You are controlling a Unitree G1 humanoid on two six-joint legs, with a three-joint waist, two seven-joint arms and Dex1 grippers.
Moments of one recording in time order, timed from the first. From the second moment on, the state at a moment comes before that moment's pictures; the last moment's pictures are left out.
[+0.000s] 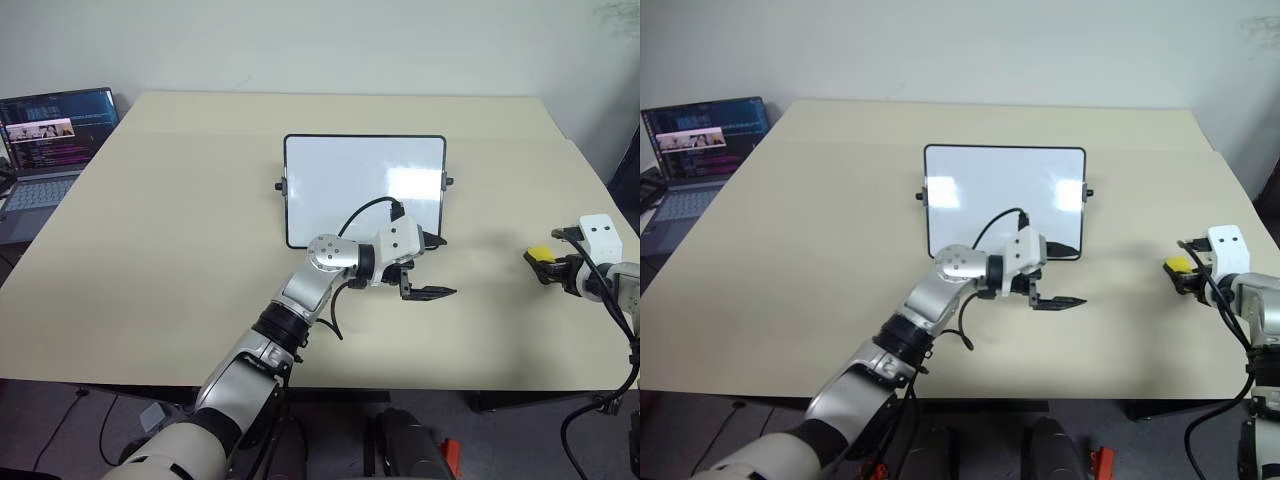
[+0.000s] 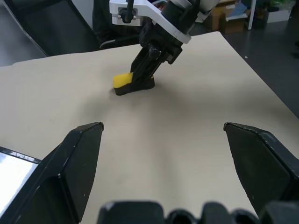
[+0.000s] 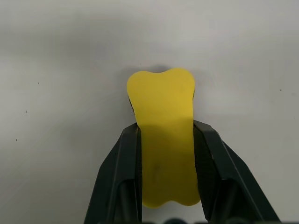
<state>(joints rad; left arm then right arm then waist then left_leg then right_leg) -0.80 0.06 -0.37 0.46 -0.07 -0.02 -1.02 -0.48 -0.81 -0.21 0.29 0.21 0.91 0.57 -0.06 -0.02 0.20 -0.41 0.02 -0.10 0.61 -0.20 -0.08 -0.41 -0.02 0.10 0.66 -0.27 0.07</state>
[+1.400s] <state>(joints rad) -0.80 0.08 -0.35 0.44 -0.07 0.01 -1.01 -0.48 -0.82 -0.26 0.27 0.27 0.95 0.55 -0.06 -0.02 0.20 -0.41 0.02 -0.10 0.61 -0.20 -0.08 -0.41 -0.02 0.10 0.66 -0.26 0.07</state>
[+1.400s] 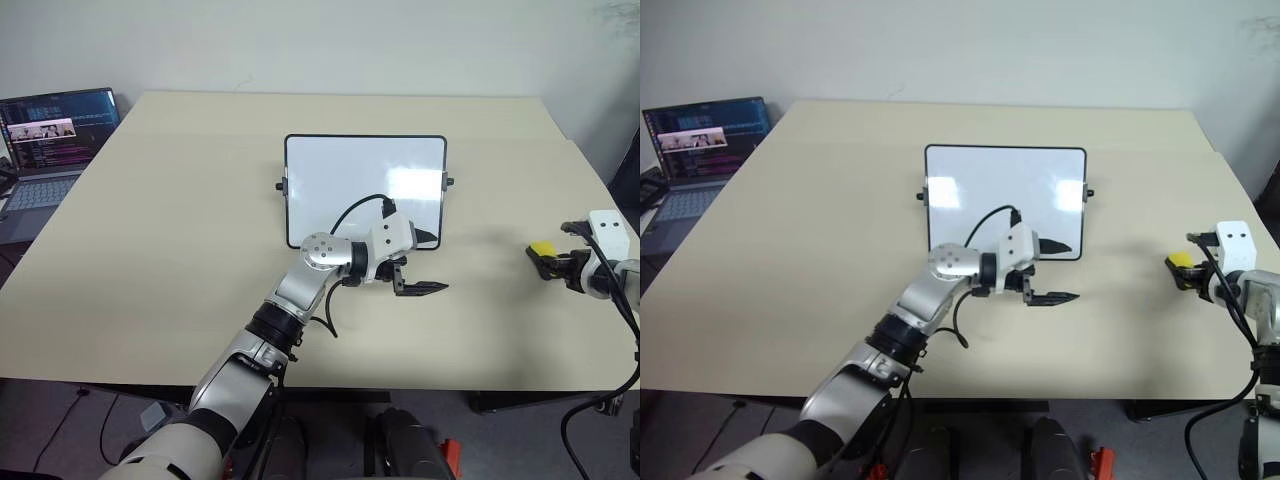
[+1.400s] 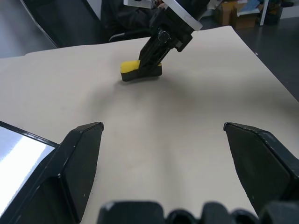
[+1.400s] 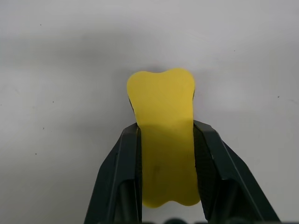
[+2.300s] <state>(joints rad) -0.80 0.08 -0.35 0.44 -0.07 0.02 -0.99 -0.47 -0.81 -0.29 0.28 0.29 0.91 0.54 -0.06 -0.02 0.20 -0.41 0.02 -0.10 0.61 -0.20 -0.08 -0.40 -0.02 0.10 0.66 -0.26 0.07</state>
